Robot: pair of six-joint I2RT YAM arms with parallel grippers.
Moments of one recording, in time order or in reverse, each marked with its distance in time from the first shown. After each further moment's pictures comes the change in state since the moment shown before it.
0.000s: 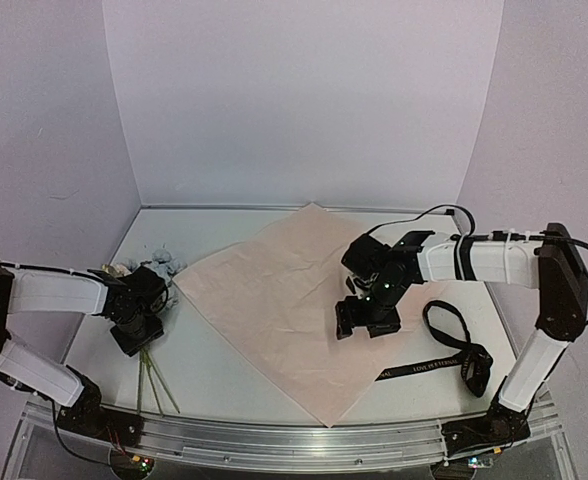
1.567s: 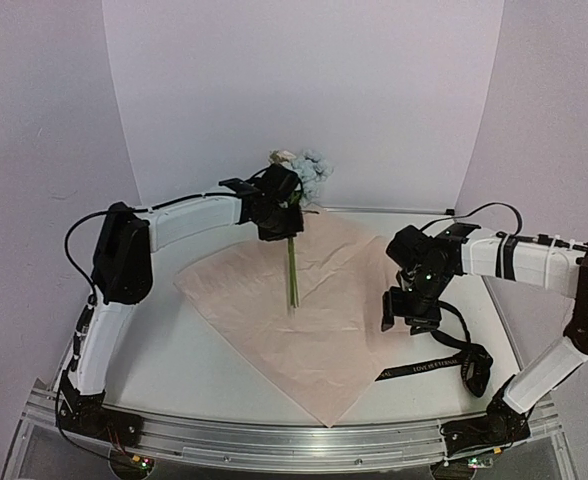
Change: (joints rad) left arm -0.266 0.926 1.516 -0.011 0.132 0.523; right arm -0.161 -0.197 -0.112 -0.144 0.050 0.096
